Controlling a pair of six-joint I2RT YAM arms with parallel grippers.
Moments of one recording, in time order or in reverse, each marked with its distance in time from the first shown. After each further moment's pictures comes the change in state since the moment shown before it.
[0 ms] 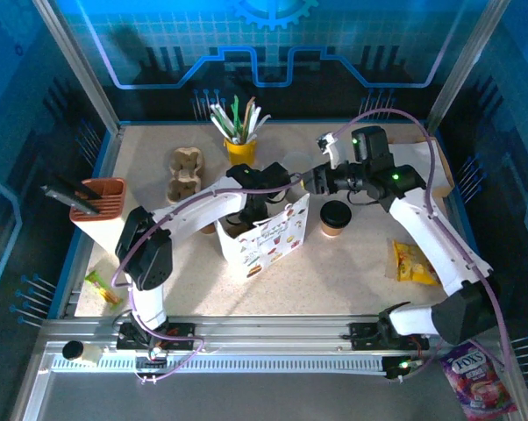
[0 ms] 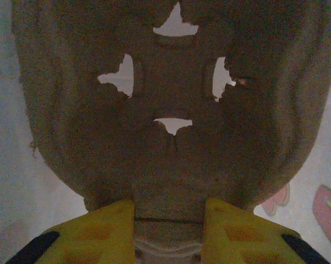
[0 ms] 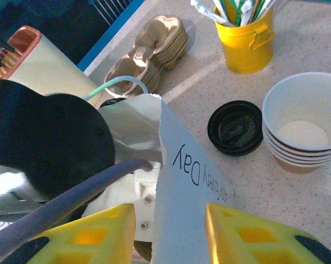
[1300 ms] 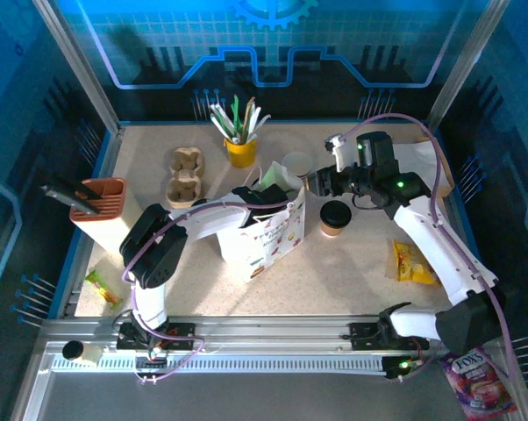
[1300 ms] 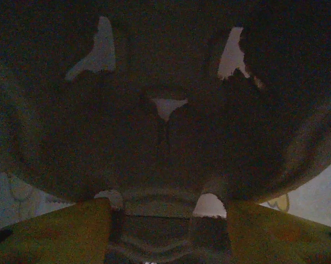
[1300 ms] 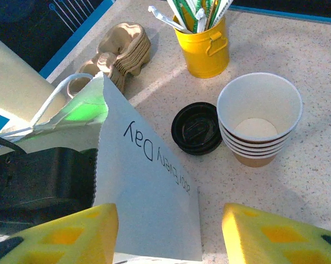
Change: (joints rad) left arm -0.008 0.023 -0.255 0.274 0.058 -0.138; right arm -0.009 -0.050 -0.062 0.030 0.125 -0.012
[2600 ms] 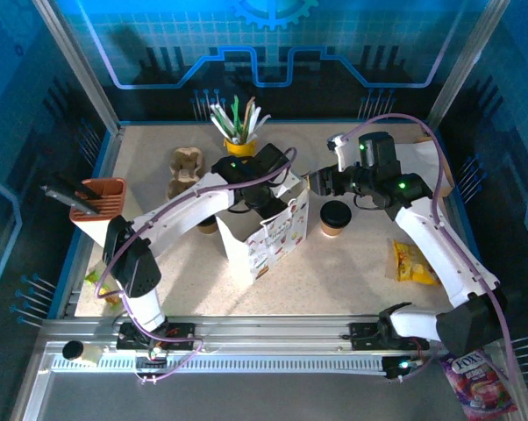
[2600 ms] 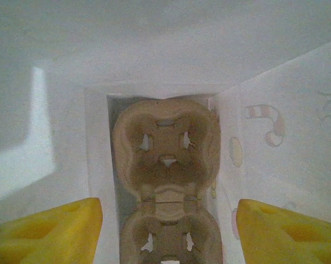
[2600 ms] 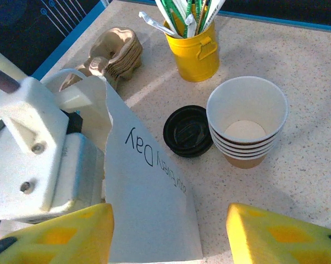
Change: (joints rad) left arm 0.016 -0.117 0.344 -0.128 -0.034 0.054; right arm -0.007 -0.014 -0.006 0.006 0.027 -0.001
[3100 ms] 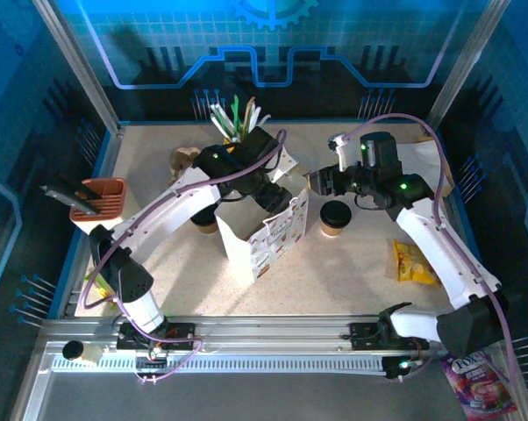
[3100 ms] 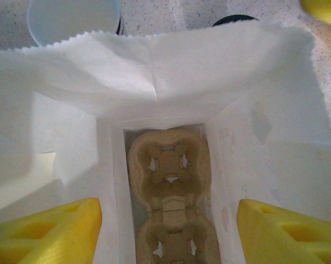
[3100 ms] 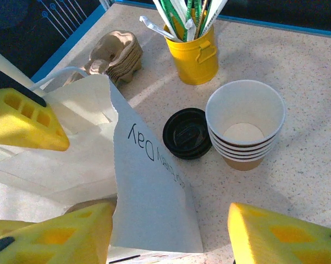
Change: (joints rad) left arm 0.013 -0.059 0.125 -0.038 -0.005 0.024; right arm -0.002 -0.010 0.000 0.001 0.003 -0.003
